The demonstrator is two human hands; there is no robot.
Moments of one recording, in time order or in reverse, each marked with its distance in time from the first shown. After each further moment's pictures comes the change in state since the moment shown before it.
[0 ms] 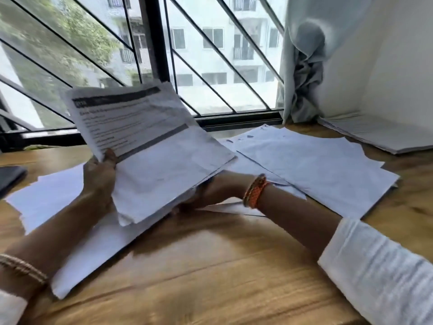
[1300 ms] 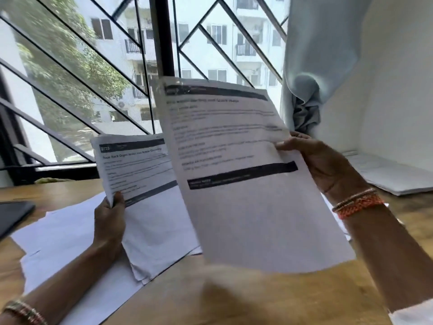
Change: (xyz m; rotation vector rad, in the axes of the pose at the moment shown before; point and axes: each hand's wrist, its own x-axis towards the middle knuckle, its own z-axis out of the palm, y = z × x) left_hand 0.002 -0.017 -0.002 0.000 0.033 0.072; right_hand -0.091 0.068 -0.113 1.576 0.514 -0.026
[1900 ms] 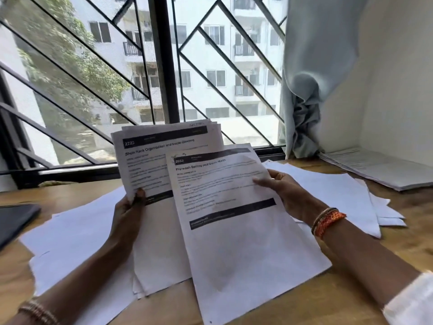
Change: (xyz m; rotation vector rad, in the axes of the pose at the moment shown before) left_hand -0.022 0.012 0.008 -0.115 -0.259 0.028; right_hand 0.007 0.082 -0.015 -0.200 0.282 0.179
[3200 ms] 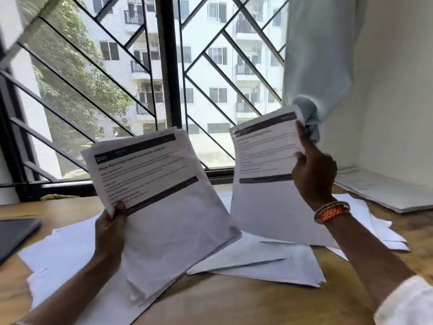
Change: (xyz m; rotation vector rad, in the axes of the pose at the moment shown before) left_hand 0.013 0.006 -0.016 -0.110 0.197 0.045; right_hand 0.022 -0.047 -0.026 -1.081 0.955 -1.049
